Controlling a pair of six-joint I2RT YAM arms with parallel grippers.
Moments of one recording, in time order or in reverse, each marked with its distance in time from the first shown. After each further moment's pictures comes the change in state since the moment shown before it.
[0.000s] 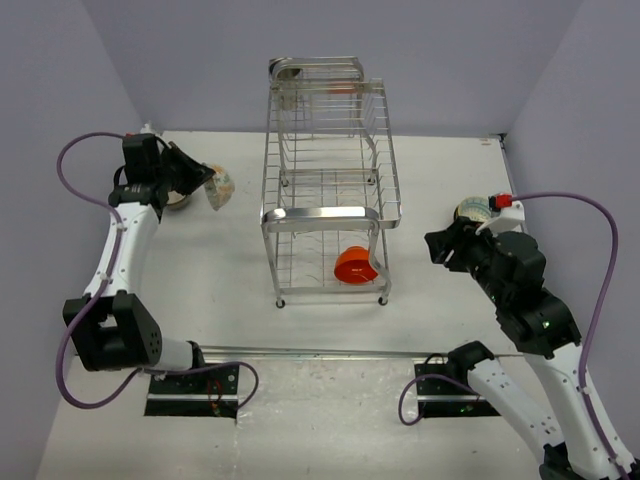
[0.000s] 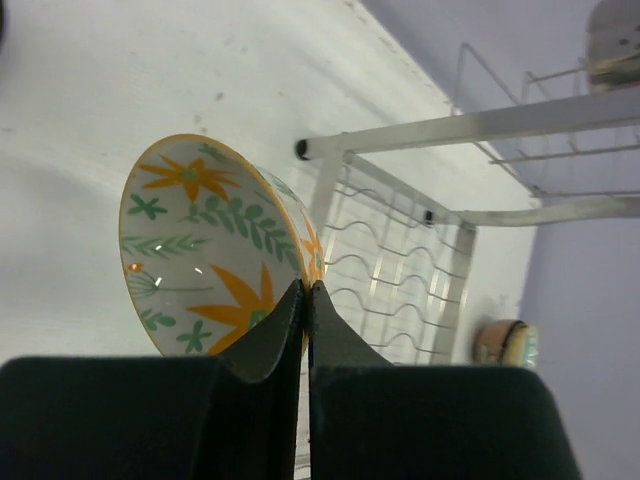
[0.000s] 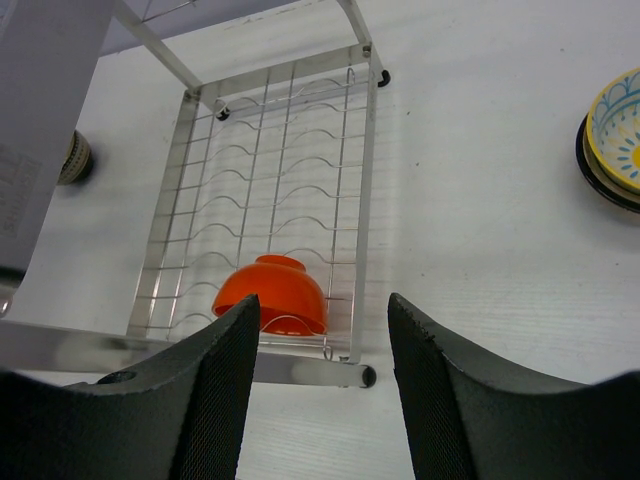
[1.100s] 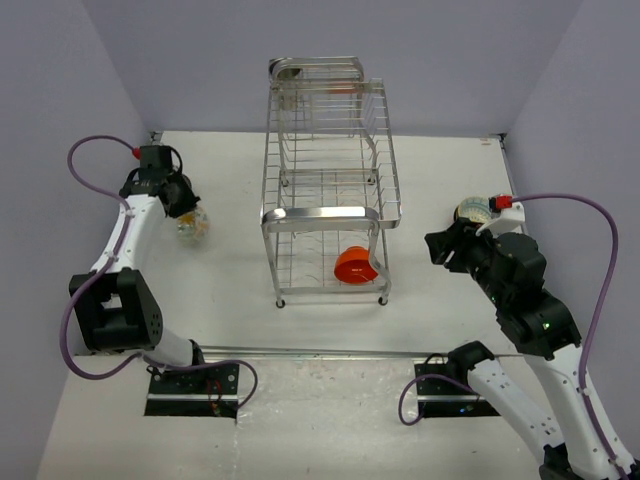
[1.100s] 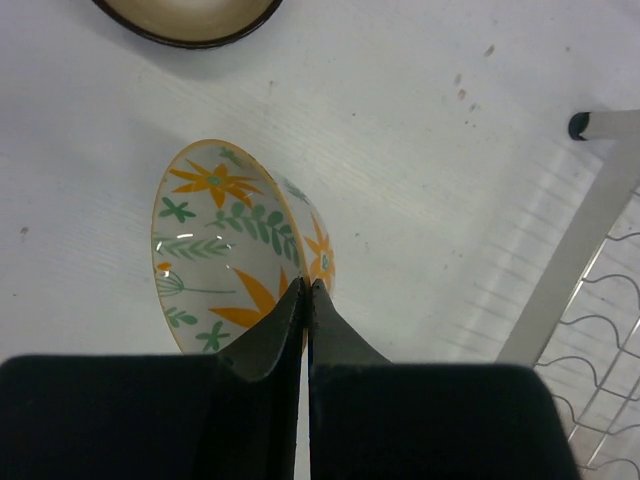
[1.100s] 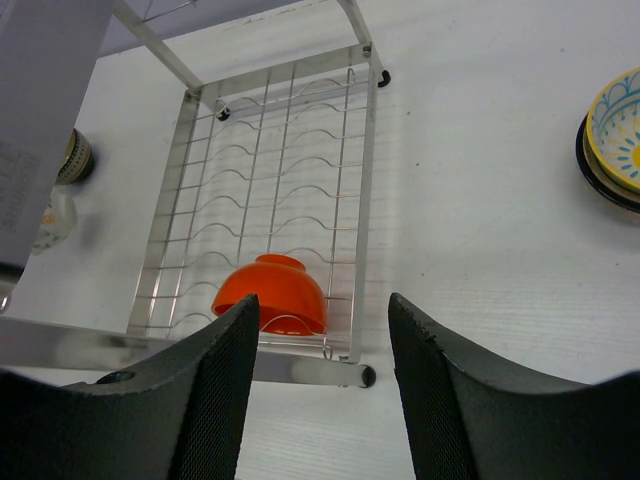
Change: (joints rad) left arm -0.008 0.121 0.030 -0.249 -0.369 0.303; right arm 0.000 -0.008 -0.007 0.002 -0.001 -0.002
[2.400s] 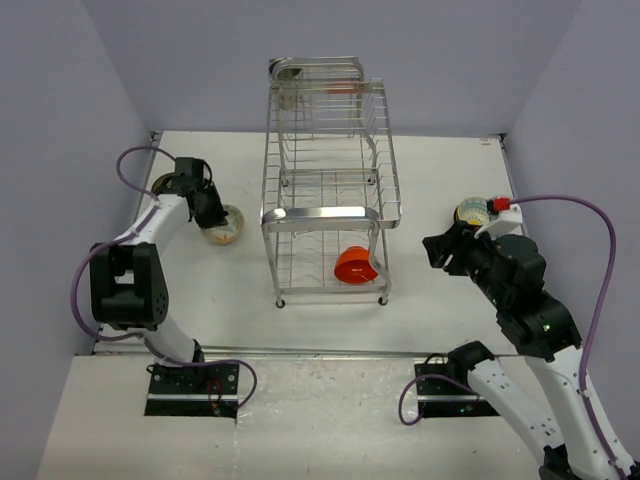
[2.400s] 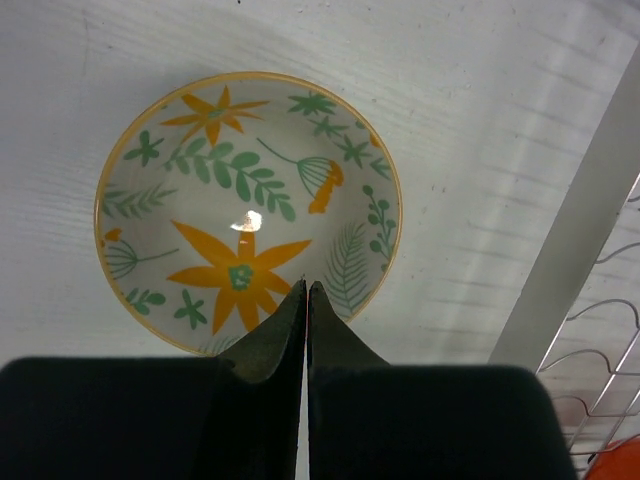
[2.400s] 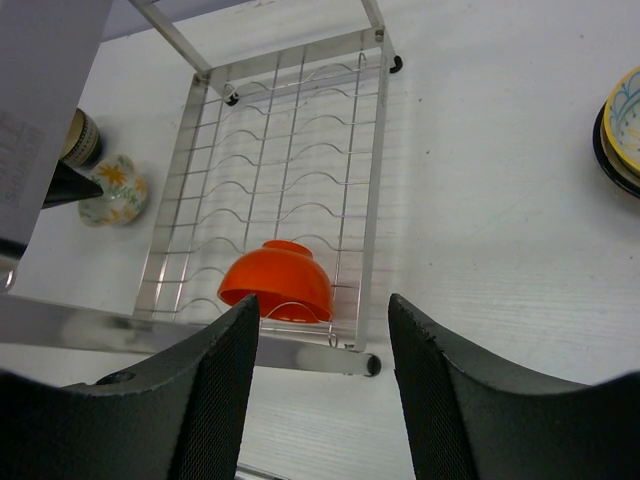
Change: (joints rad) left arm -0.118 0.130 -0.106 0.105 0.115 0.032; right arm 0.000 -0.010 -0.006 -0.015 -0.035 0.000
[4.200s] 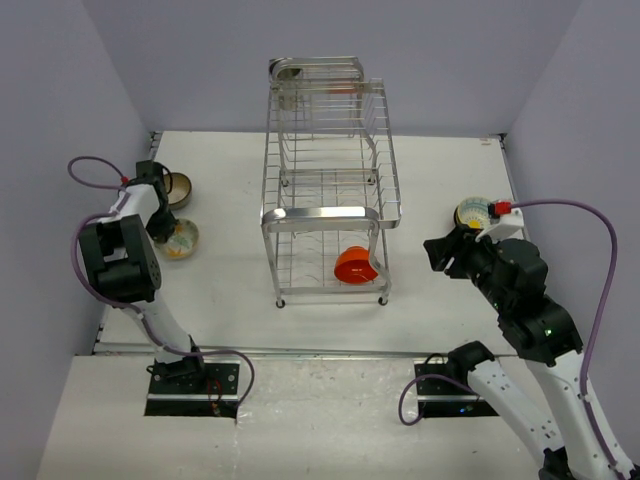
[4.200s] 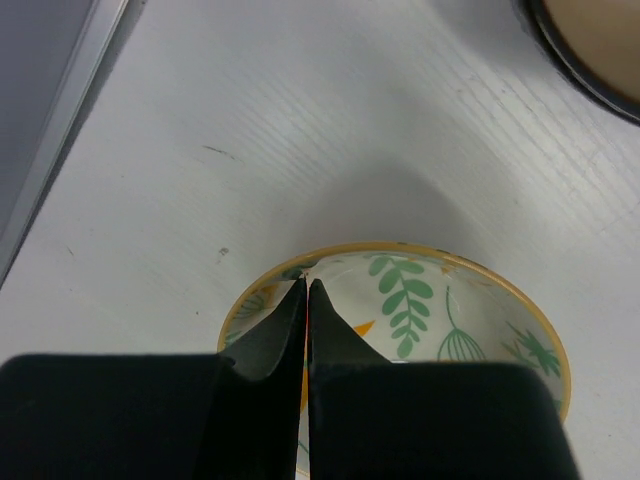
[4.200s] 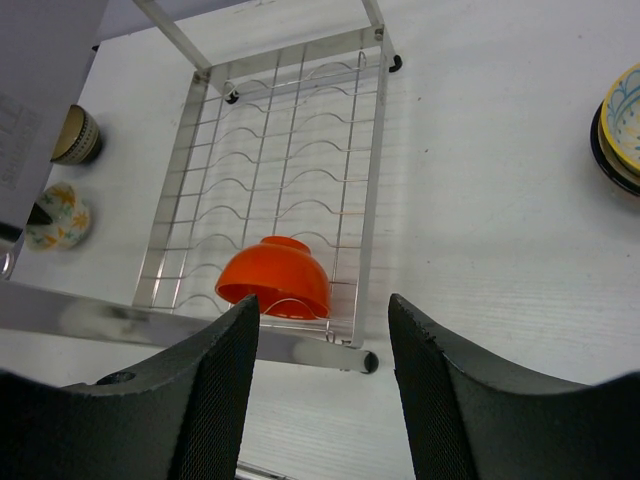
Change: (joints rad) left arm 0.254 0.215 0.142 -0.175 -0.418 0.047; right arm 0.000 -0.028 -0.014 -0.008 -0.002 -0.005
